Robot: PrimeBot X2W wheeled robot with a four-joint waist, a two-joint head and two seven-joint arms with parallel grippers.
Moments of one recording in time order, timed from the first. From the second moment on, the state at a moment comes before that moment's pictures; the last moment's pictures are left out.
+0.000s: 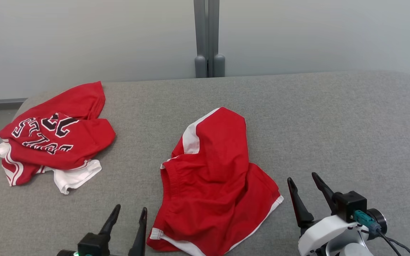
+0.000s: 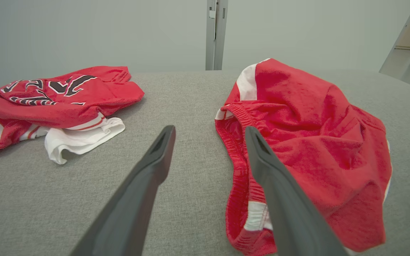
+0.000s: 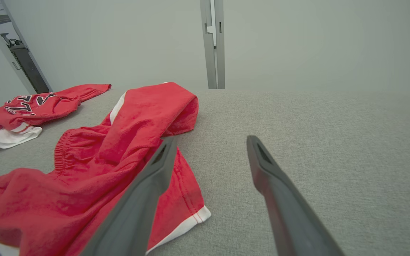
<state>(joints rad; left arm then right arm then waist) 0.07 0.10 -0.18 0.27 -0.19 -0.13 -0.26 -0.06 -0.08 0.16 0.36 0.17 0.13 -0.26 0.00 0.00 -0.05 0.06</state>
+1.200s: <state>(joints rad) -0.12 0.15 -0.56 0.51 -0.39 -0.13 -0.26 -0.29 -0.05 0.27 0.83 0.27 0.13 -0.27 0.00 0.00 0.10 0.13</state>
